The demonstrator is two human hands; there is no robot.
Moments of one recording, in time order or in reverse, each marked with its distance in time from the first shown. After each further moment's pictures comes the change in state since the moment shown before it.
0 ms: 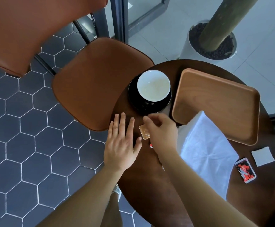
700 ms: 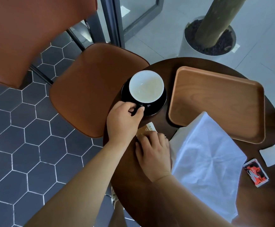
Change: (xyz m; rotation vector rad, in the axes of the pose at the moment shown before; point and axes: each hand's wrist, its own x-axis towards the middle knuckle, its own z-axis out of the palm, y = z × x) left_hand 0.086 0.034 -0.055 -0.591 0.190 -0.248; right_hand -0.017 0.085 0.022 -0.681 0.175 -0.690
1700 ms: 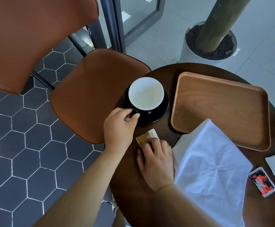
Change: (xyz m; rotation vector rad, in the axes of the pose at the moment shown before) left_hand 0.004 -0.011 -0.007 -0.060 0.056 0.060; right_hand 0.001 -0.002 -0.002 -0.010 -0.025 0.020
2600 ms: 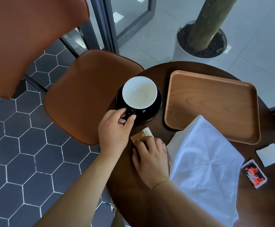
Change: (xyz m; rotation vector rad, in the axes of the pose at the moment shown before) left_hand -0.010 -0.002 0.000 -0.018 -0.030 -0.019; right_hand -0.001 0.002 0.005 0.023 0.024 -0.005
